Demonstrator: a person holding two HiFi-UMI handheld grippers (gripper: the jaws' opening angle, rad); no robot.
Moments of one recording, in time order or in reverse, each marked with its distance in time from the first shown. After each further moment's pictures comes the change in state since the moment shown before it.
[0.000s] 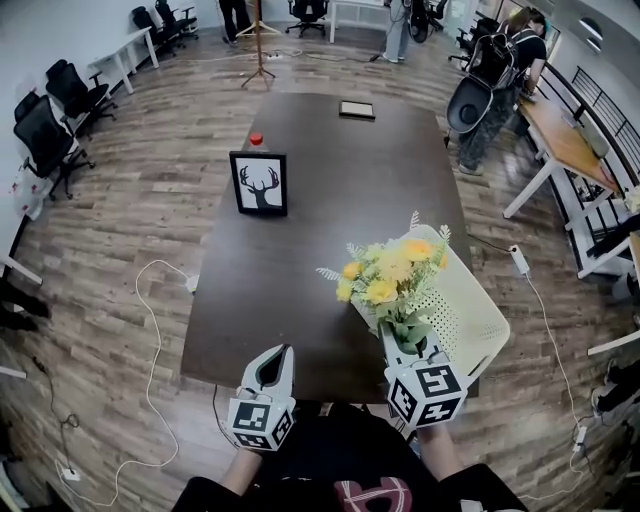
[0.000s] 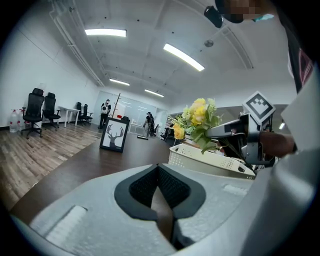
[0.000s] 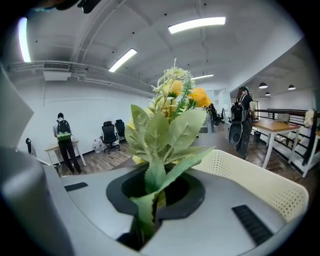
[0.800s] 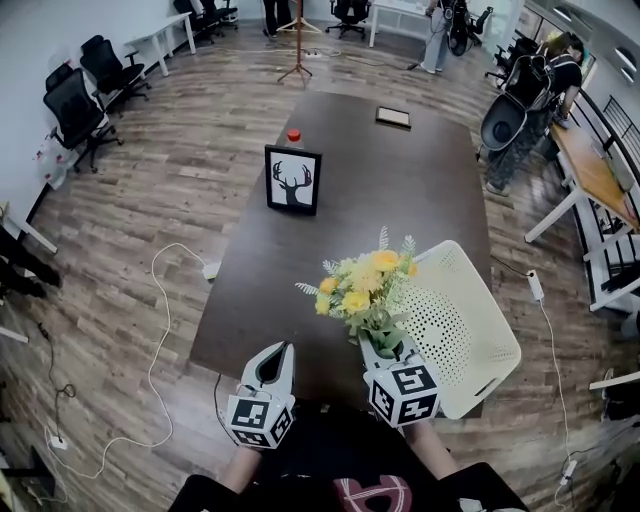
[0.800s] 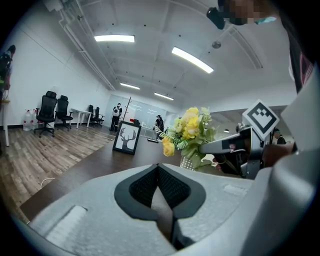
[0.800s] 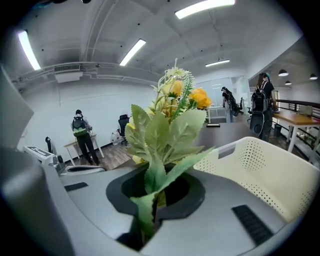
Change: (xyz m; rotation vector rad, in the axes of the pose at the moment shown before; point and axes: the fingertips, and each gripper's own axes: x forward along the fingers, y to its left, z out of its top) left arm -0.014 0.026 0.006 -0.043 -0.035 0.118; right arm 0.047 0.057 -0.034 -0.029 0.107 0.197
